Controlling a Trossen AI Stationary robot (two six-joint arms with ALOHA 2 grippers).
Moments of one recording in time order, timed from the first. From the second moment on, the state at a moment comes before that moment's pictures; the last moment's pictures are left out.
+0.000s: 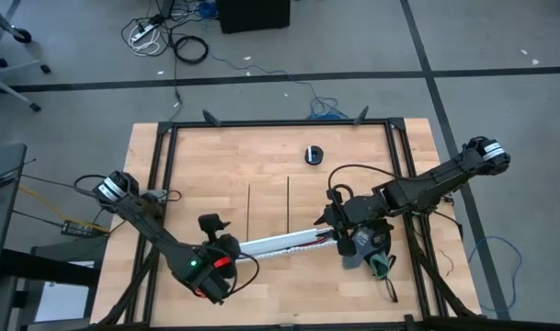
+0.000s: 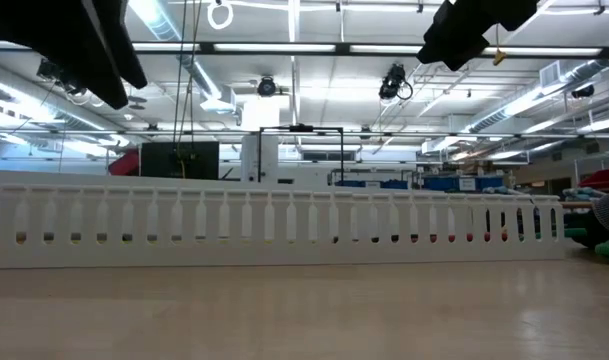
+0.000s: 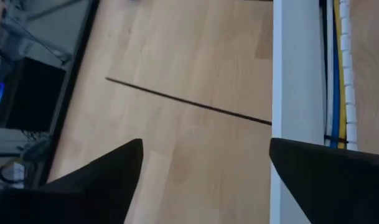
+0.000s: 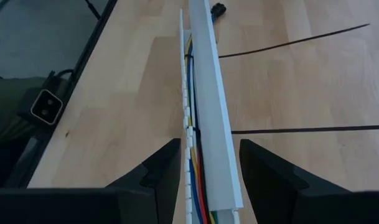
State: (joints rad) left arm -0.73 1.74 1.32 -1.24 -0.80 -0.92; right arm 0.36 1.26 0.88 -0.25 0.15 0.20
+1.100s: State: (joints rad) left arm -0.84 2.00 1.35 -1.38 -0.30 -1.05; right arm 0.32 1.26 0.88 -0.23 0.16 0.18
